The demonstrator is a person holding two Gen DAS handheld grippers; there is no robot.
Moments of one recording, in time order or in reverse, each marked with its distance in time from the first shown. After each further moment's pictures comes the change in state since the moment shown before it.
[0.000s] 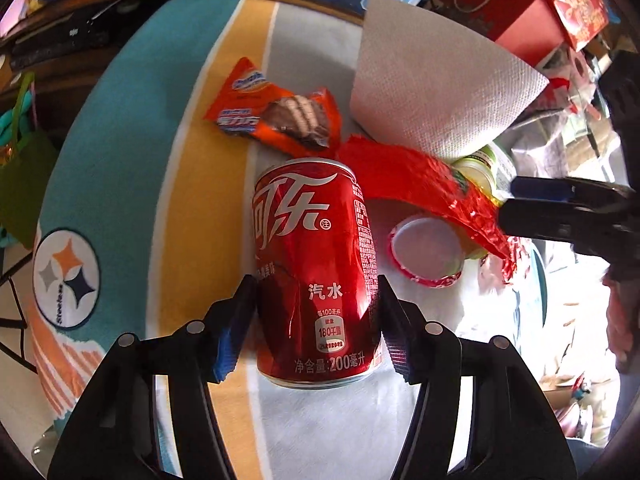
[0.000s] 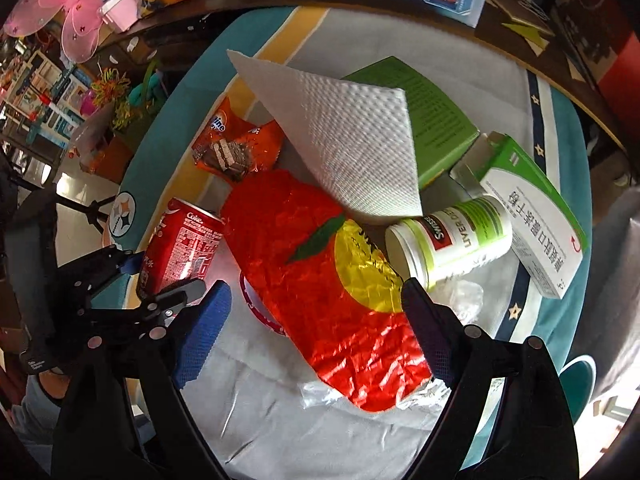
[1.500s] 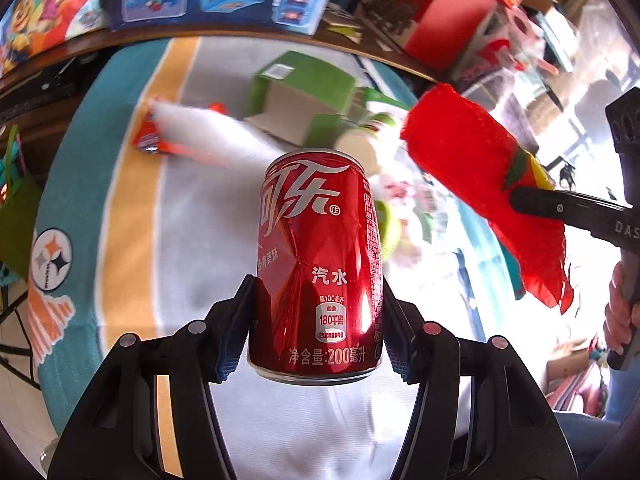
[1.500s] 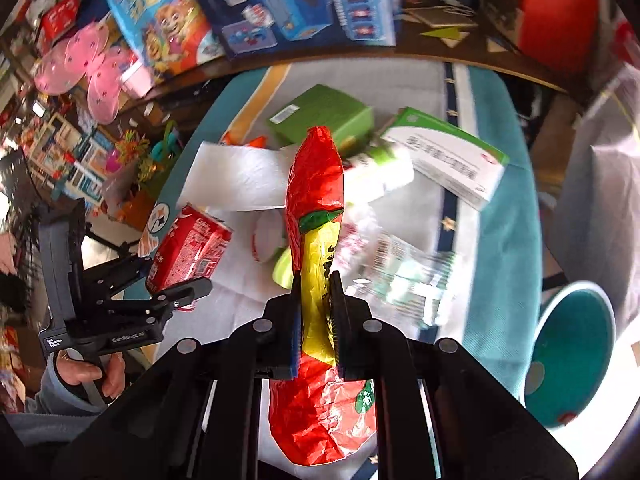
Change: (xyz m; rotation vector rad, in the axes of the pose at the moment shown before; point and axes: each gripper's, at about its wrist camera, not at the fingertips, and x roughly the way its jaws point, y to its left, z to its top) left arm -0.035 -0.095 -0.049 0.169 -0.044 -0.020; right arm -0.101 -0.078 -0.135 0.210 -0.262 0.103
